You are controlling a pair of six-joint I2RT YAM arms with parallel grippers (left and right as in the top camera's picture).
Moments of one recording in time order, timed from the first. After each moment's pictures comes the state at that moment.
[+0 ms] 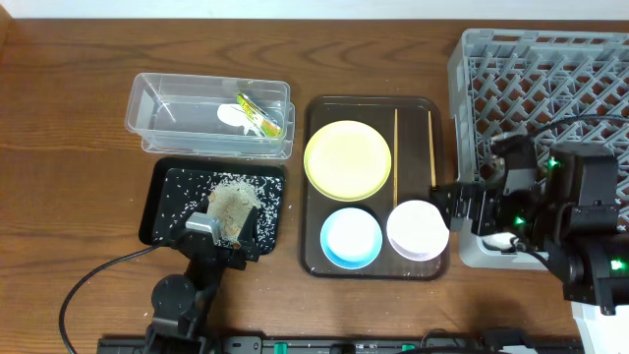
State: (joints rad) left arm -0.20 0.01 0.03 -0.13 0.07 -0.17; right arm 0.07 0.97 1.16 -1.06 -0.45 0.17
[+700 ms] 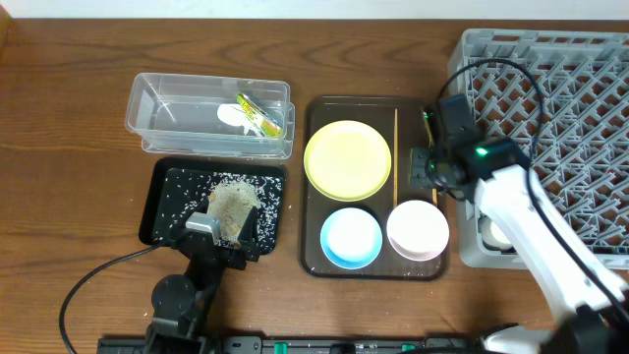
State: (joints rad) left arm -0.20 0.01 0.03 -0.13 0.07 -0.17; right arm 0.34 1.54 1.16 -0.84 0.10 0.44
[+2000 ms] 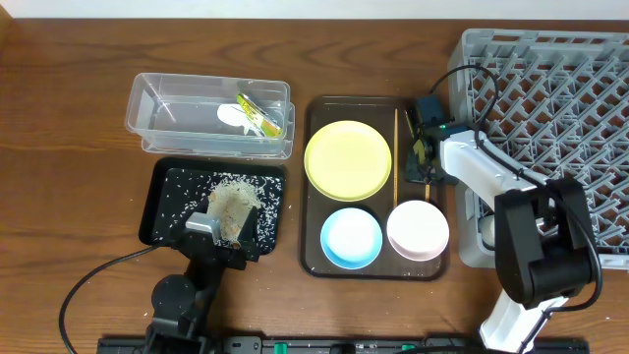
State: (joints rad) left arm -0.20 0.01 0.03 -0.13 0.07 -0.17; right arm 0.28 1.92 1.19 -0.70 0.18 0.46
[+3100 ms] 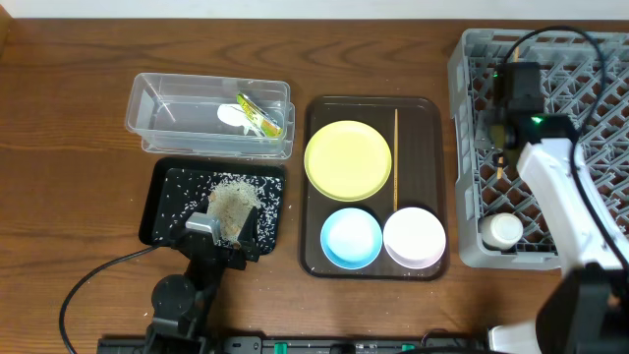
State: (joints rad) left arm -0.20 0.01 0.03 -0.13 0.07 -0.17; right arm 0.05 1.62 1.25 -0.71 0.35 0.14
